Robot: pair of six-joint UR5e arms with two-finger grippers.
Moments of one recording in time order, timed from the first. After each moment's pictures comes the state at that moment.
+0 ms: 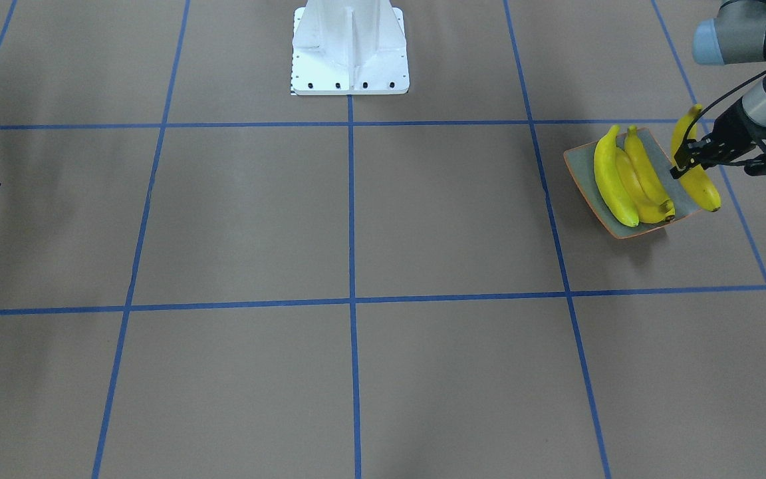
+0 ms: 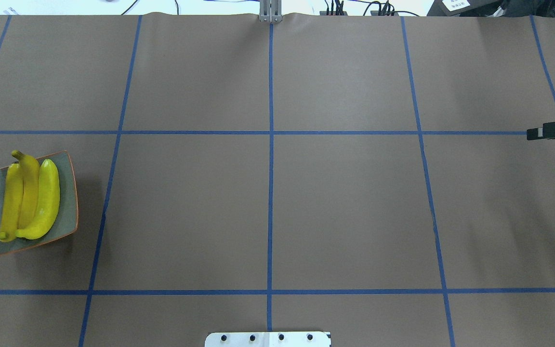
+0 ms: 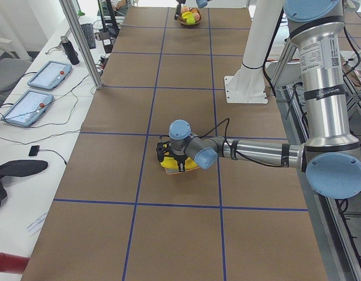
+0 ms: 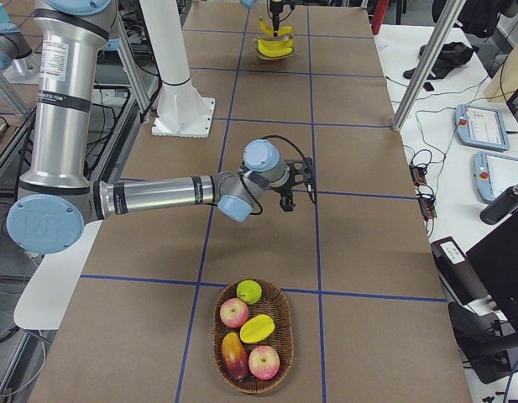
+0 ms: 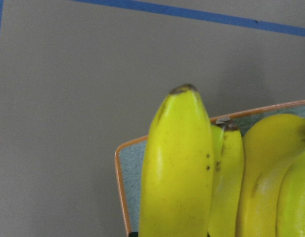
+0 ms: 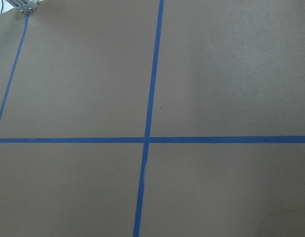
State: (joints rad) left arm -1.04 -1.36 -1.77 -2.11 -2.28 -0.85; right arm 1.20 -1.73 1.80 -0.68 2.30 0.88
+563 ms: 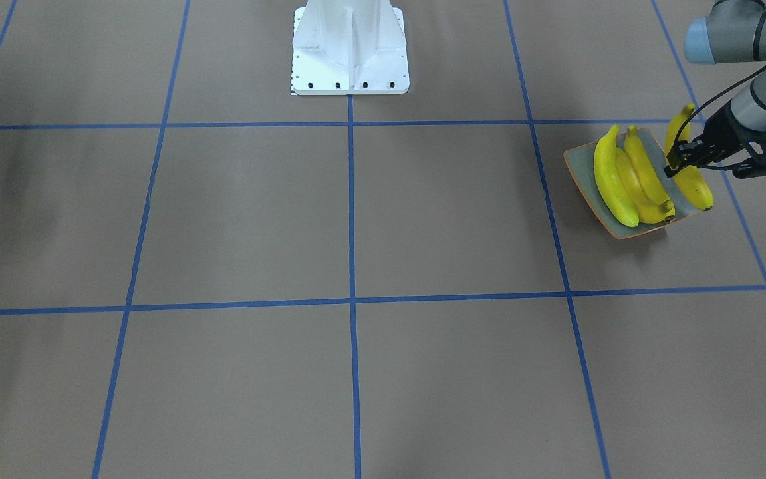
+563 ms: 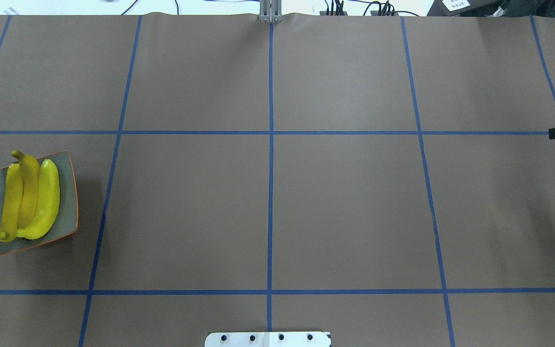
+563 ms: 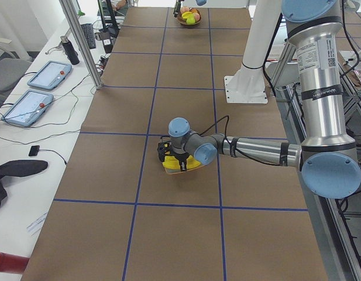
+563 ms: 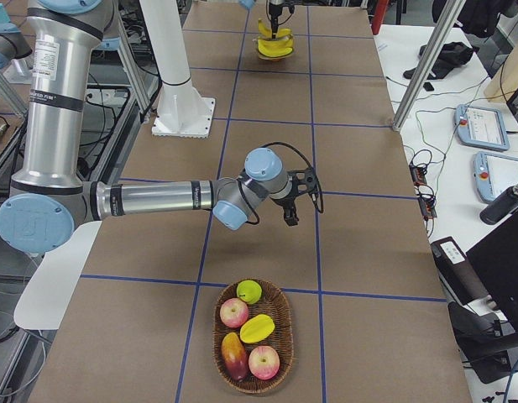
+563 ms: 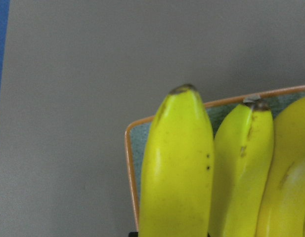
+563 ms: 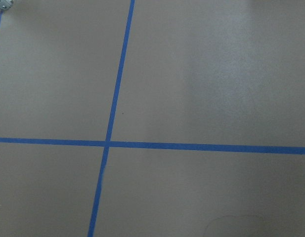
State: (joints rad) left arm -1.01 -1.37 -1.80 -2.03 -2.26 -0.86; right arm 1.26 -1.74 1.79 -0.76 2.30 0.70
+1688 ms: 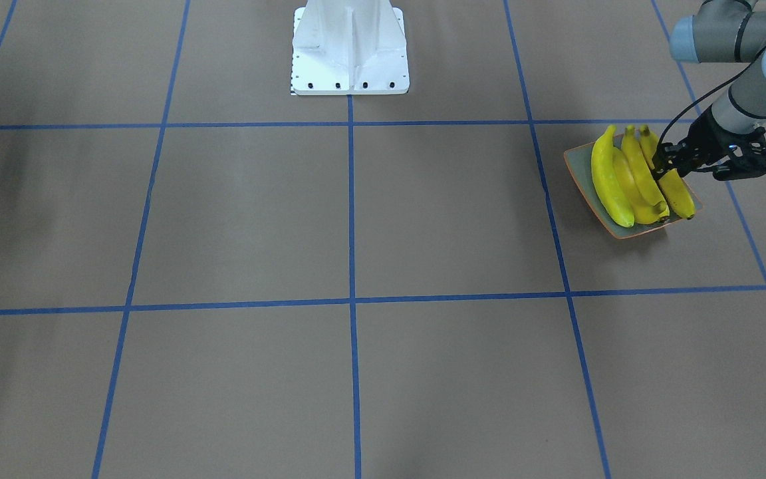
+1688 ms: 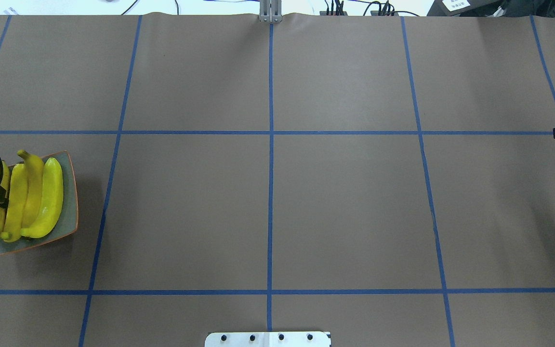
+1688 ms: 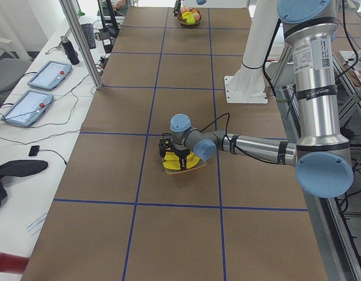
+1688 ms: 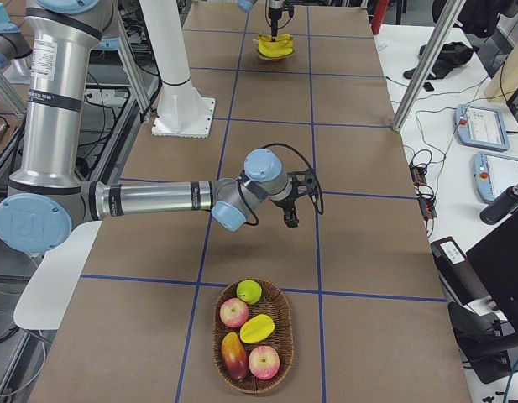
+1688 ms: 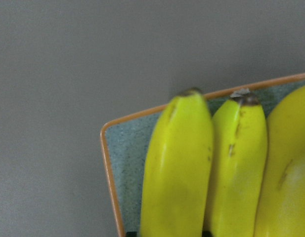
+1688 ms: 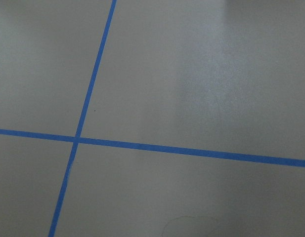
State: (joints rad) left arm -0.95 -1.38 -1.81 -2.03 -2.20 -0.86; right arm 1.27 -1.75 1.79 -0.77 2.30 0.69
